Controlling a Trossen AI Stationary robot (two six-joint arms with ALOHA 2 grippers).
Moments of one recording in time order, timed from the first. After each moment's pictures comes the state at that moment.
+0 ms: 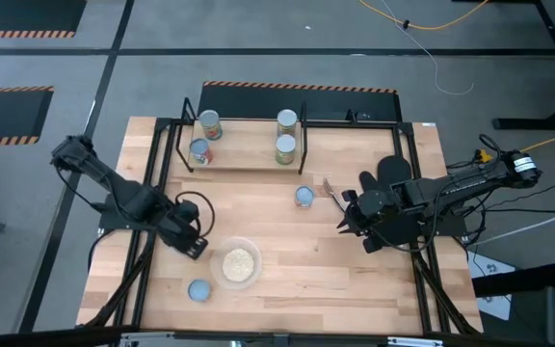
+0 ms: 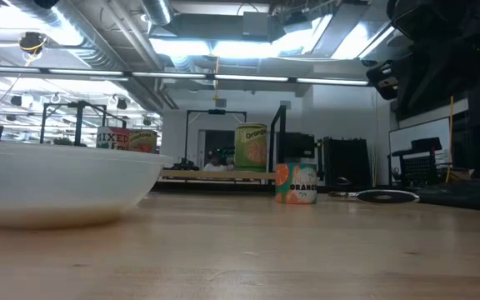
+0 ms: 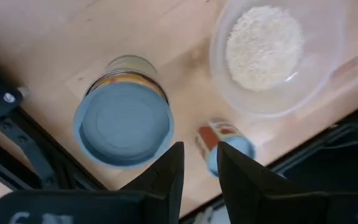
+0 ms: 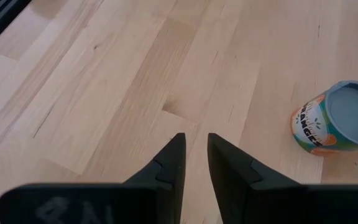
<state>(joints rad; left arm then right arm) -0.57 1.20 1.11 -1.20 0.03 -1.63 0.21 1.04 0.59 -0.36 -0.07 -0.14</state>
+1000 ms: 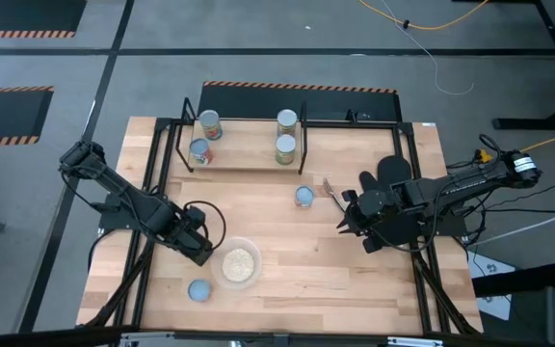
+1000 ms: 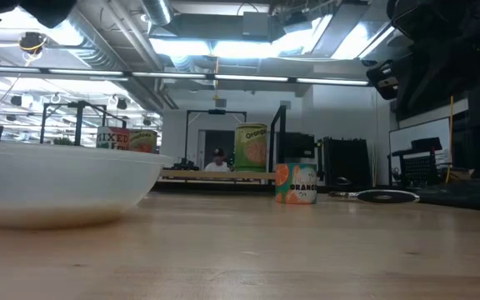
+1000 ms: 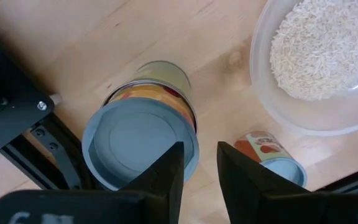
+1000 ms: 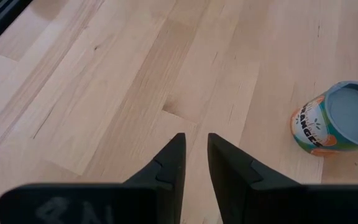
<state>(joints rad) -0.57 1.35 1.11 -1.24 0.02 -1.58 0.21 1.04 0.59 -0.36 -0.07 -0.14</state>
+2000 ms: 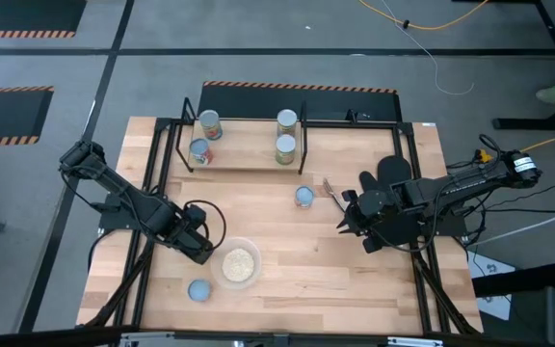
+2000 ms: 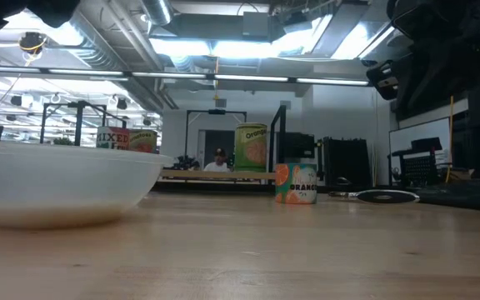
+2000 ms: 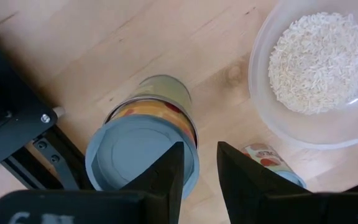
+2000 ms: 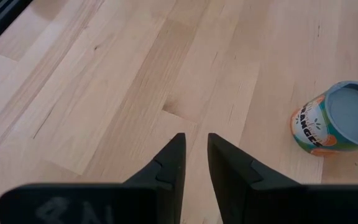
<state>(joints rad) -0.57 1.35 1.11 -1.24 -0.03 -1.59 0.21 1.04 0.59 -0.36 -0.07 -0.14</state>
